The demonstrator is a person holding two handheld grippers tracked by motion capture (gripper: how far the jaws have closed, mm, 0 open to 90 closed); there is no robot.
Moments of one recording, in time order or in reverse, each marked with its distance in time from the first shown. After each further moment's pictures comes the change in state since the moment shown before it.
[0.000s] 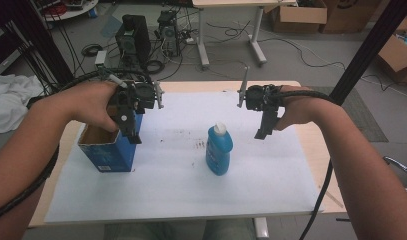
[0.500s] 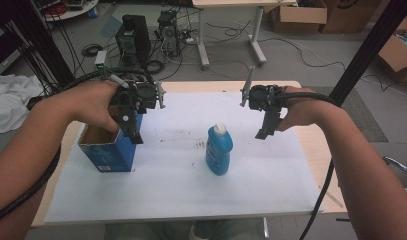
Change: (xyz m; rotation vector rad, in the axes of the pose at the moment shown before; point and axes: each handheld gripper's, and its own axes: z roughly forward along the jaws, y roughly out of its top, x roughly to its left) left arm -0.002 0.003 -0.001 -0.008 0.007 0.001; right arm 0.002 -0.008 -0.002 -0.052 -0.013 0.017
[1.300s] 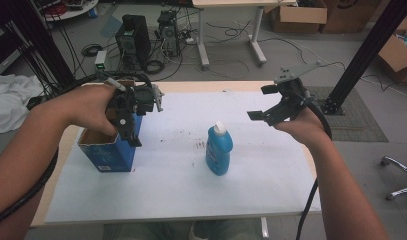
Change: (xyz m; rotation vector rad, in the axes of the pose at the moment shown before) left arm -0.008 -0.005 0.001 -0.025 0.022 0.026; right arm 0.014 -0.060 -0.010 -0.825 -0.195 0.365
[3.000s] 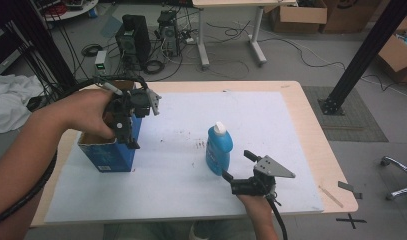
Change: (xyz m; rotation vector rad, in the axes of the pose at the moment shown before) left arm 0.000 -0.010 0.011 -0.033 0.006 0.016; right arm 0.132 -0.169 0.096 -0.393 -0.229 0.242
